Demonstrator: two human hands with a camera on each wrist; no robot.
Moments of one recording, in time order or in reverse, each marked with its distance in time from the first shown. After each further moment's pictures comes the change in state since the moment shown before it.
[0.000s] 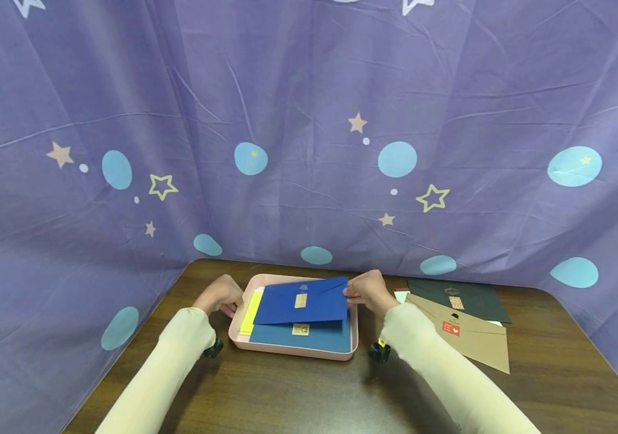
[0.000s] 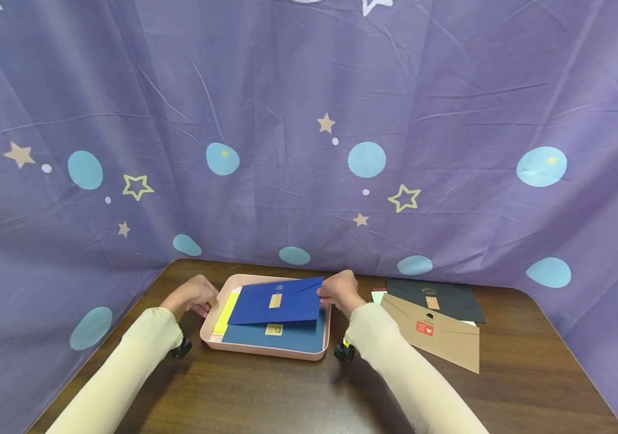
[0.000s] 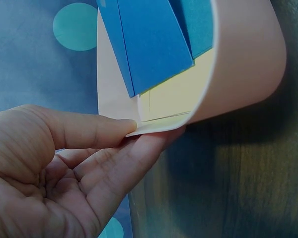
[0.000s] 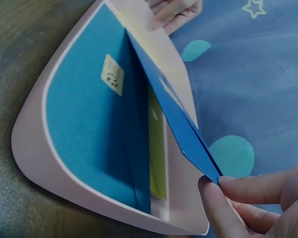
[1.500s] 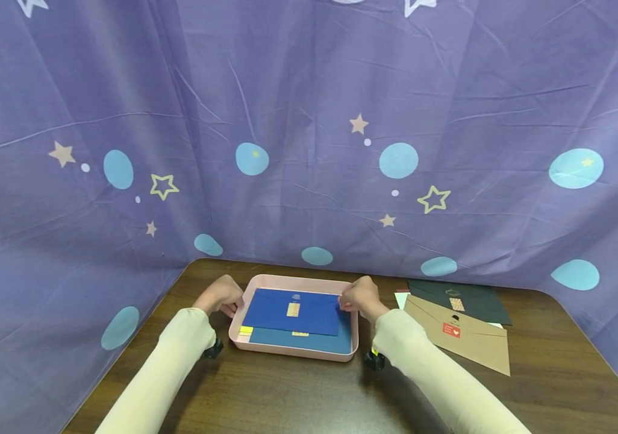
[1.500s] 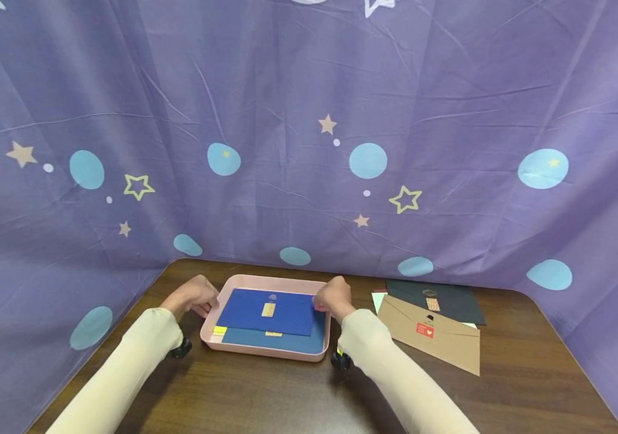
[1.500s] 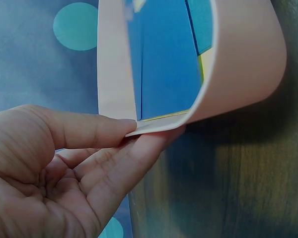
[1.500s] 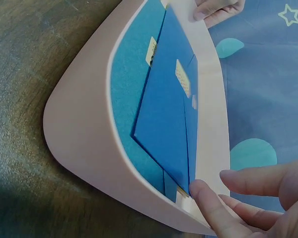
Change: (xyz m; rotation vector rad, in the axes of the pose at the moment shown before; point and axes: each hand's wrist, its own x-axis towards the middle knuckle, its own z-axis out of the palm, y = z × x) left_hand -0.002 0.000 0.000 -0.018 -0.013 -0.004; right_hand -0.002 0.015 0.021 -0.130 0.050 -0.115
